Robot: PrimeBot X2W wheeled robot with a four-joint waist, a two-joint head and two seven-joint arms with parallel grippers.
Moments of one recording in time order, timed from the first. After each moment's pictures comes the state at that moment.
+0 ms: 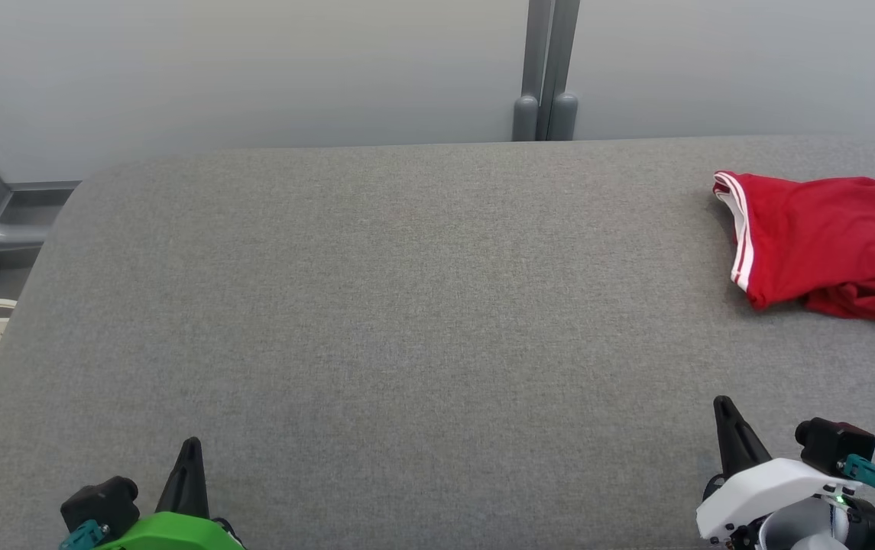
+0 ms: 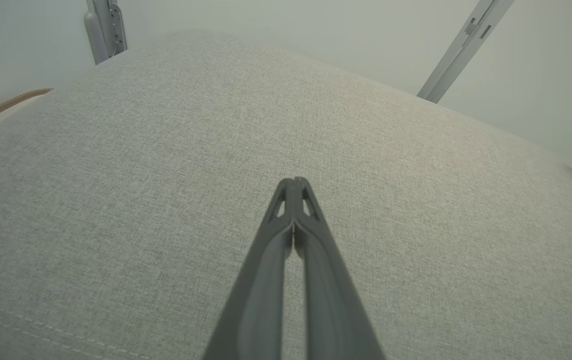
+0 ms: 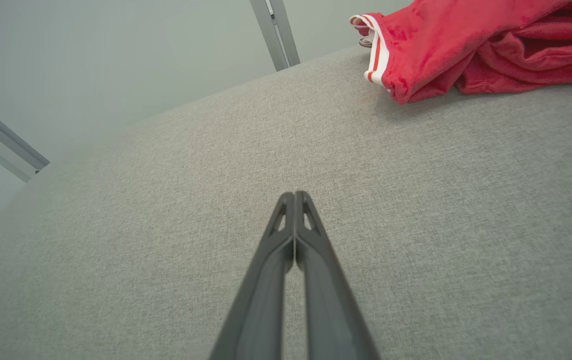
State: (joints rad) left arm -0.01 0.21 -0.22 0.37 -0.63 0.06 -0.21; right arm -0.04 -0.04 -0.05 0.38 0.35 0.13 -0.14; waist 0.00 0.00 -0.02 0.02
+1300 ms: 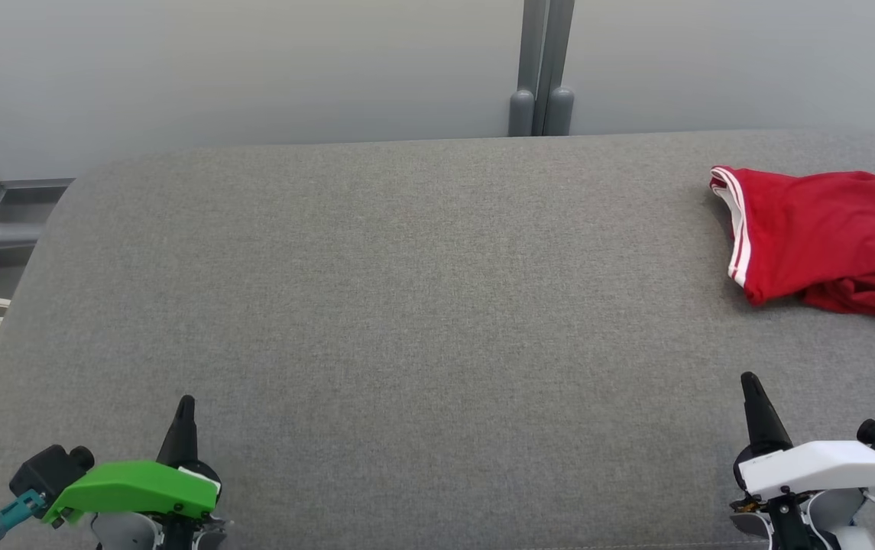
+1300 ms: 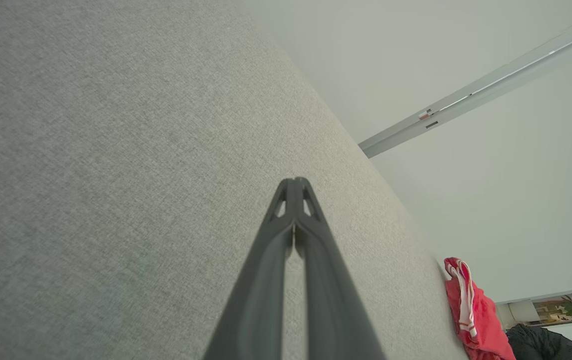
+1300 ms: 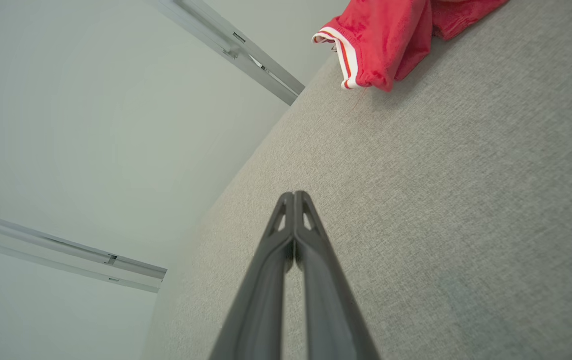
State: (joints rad) left arm -0.09 0.14 -0.09 0.36 -1.07 -0.03 -0.04; right arm -0.04 -0.04 -0.09 0.29 0.92 0.13 -0.06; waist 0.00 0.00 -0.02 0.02
